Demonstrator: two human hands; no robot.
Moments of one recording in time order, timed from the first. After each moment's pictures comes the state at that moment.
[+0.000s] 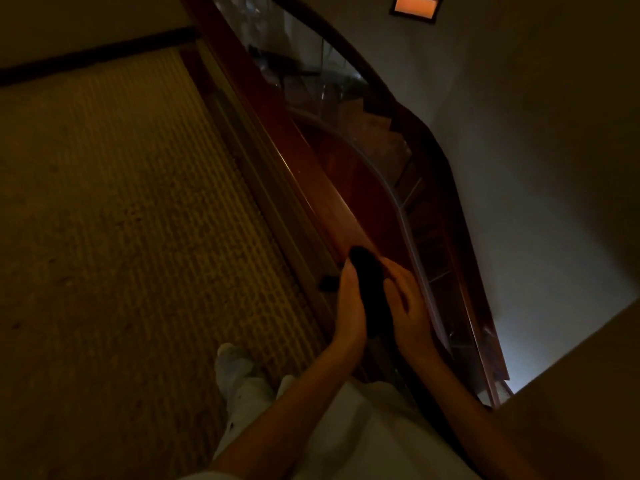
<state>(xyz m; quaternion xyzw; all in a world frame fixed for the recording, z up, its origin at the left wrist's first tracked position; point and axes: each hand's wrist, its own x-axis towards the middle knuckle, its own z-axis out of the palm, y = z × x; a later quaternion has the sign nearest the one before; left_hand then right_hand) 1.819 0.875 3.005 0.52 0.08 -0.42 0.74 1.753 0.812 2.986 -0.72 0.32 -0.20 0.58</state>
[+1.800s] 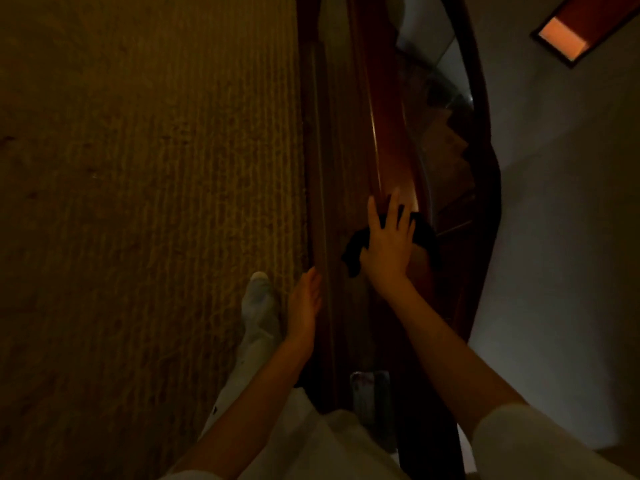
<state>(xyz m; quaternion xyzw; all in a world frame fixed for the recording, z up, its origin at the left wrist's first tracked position) 1.987 0.932 2.898 0.53 0.27 -0.33 0.73 2.041 0.773 2.916 -0.98 0.16 0.05 0.05</state>
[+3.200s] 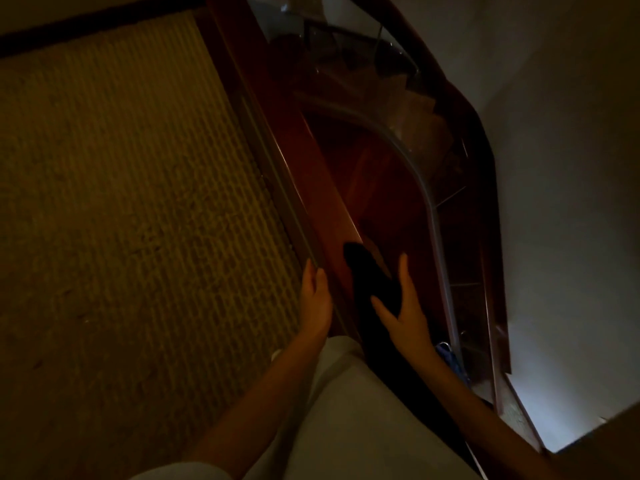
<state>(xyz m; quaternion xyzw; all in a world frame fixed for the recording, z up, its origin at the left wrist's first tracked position) 2.271 0.790 2.951 0.69 0.16 -0.35 0.62 2.159 0.684 2.942 -0.78 0.34 -0.03 0.52</state>
